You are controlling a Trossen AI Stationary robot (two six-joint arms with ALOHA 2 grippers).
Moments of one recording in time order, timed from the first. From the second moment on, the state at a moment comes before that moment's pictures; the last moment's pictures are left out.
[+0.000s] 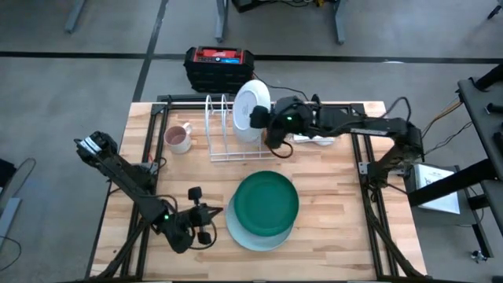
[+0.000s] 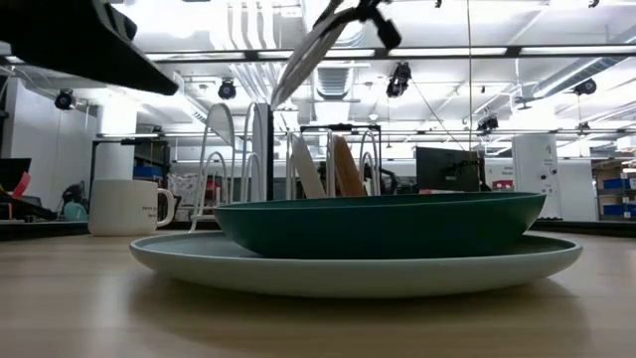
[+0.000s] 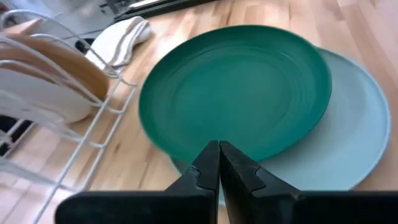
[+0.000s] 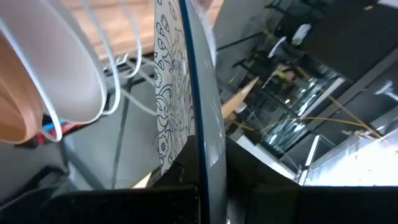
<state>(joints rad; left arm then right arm) -0.79 1.48 0.77 -0.17 -0.95 -0.49 -0.12 1.60 1.57 -0.42 0.32 -2.03</state>
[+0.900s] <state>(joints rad) -0.94 1.48 0.77 -0.37 -1.17 -0.72 -0.16 1.87 1.74 -0.46 0.41 -2.17</state>
